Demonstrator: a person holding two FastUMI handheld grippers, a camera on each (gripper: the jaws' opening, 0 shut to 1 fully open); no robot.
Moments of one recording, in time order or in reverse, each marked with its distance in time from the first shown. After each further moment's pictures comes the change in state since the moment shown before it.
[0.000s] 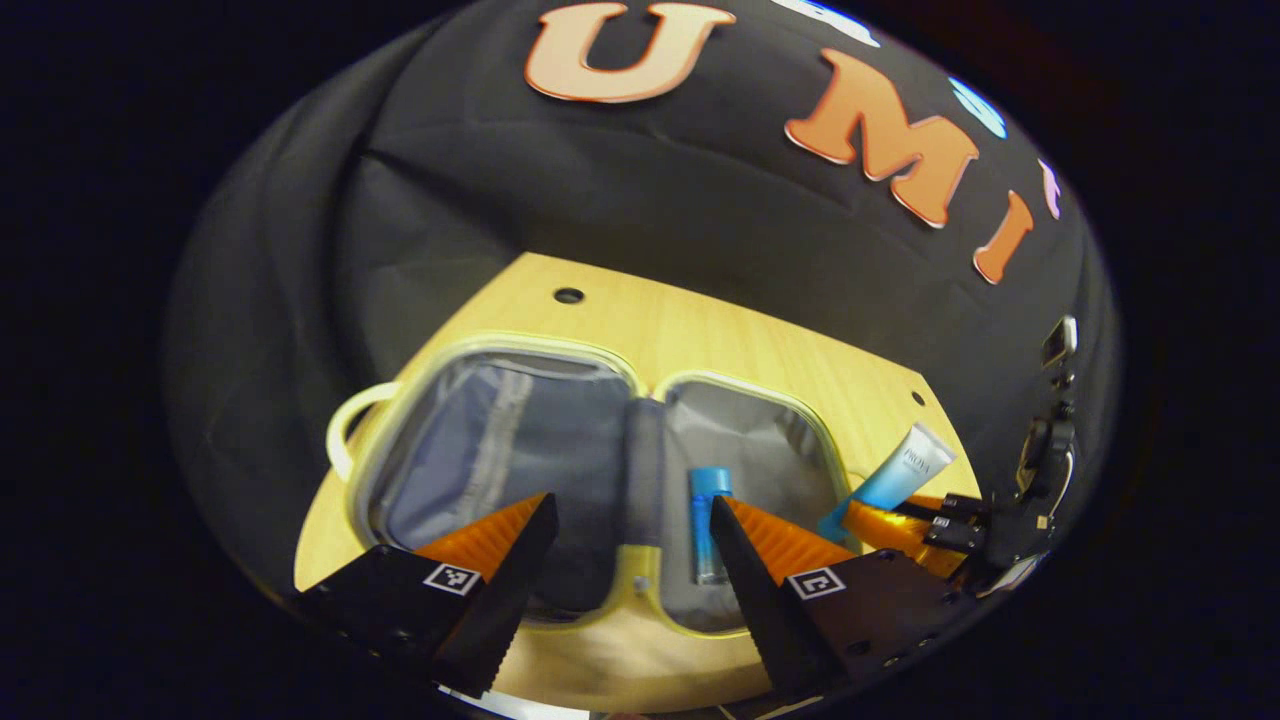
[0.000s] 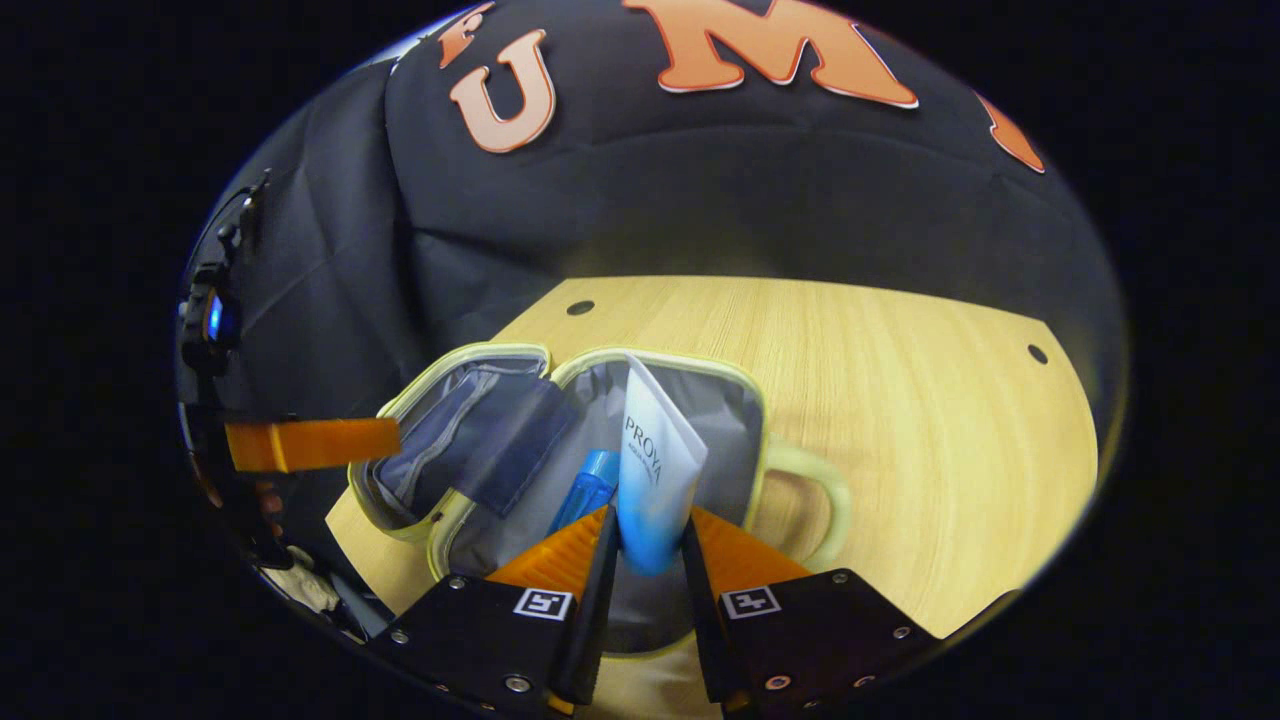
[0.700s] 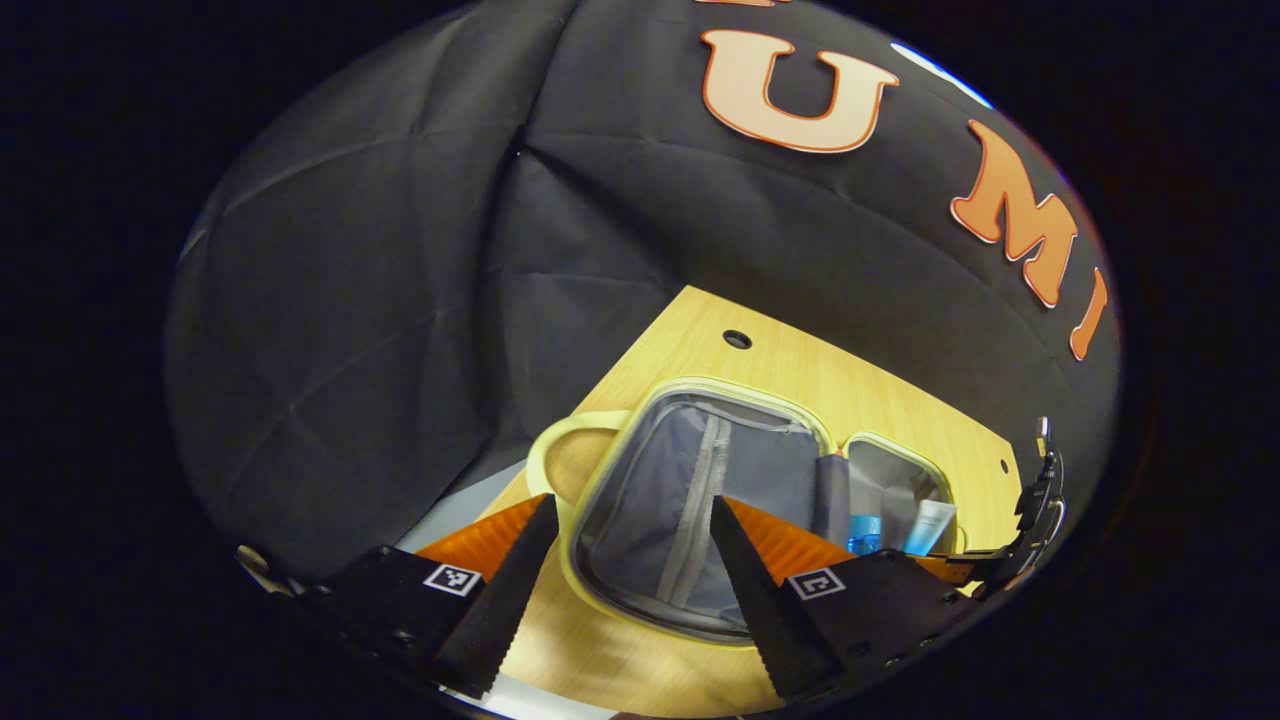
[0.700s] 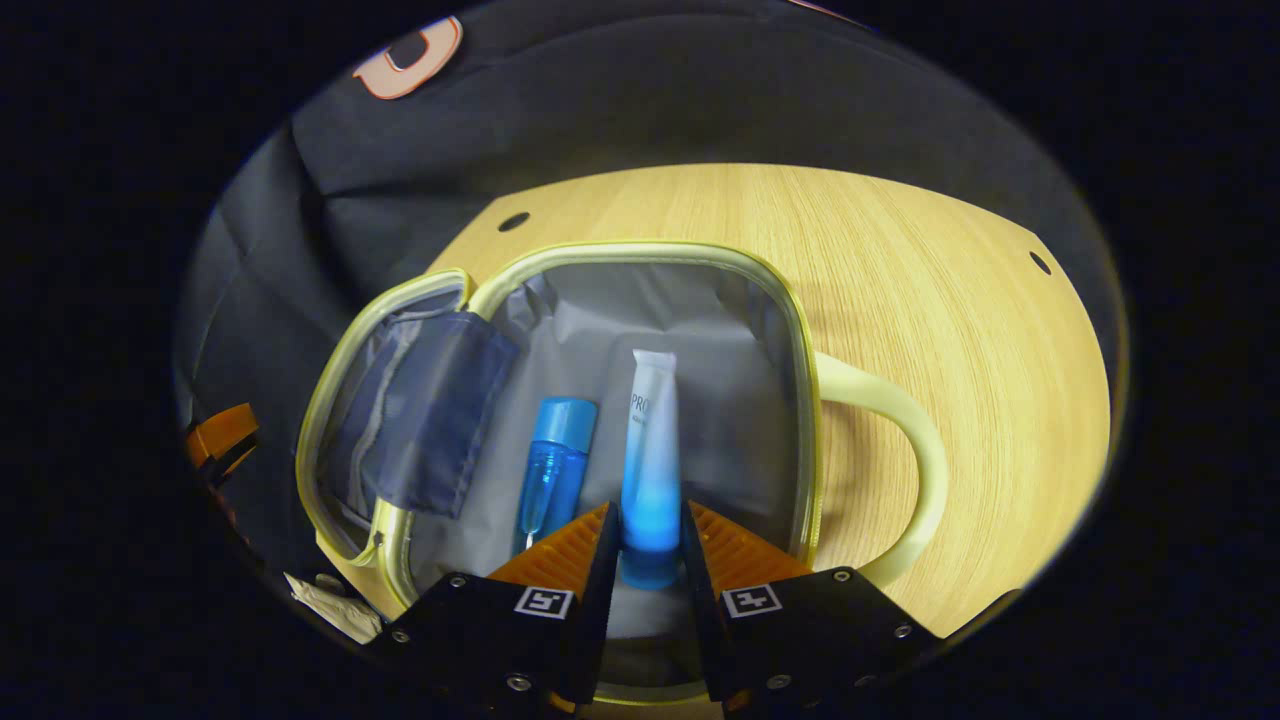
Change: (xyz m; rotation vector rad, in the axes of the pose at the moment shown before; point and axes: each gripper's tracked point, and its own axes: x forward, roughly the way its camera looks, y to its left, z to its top) left arm -0.109 0.132 0.055 -0.144 -0.039 0.256; right arm 0.065 -0.001 -0.047 0.139 0.296 -0.117
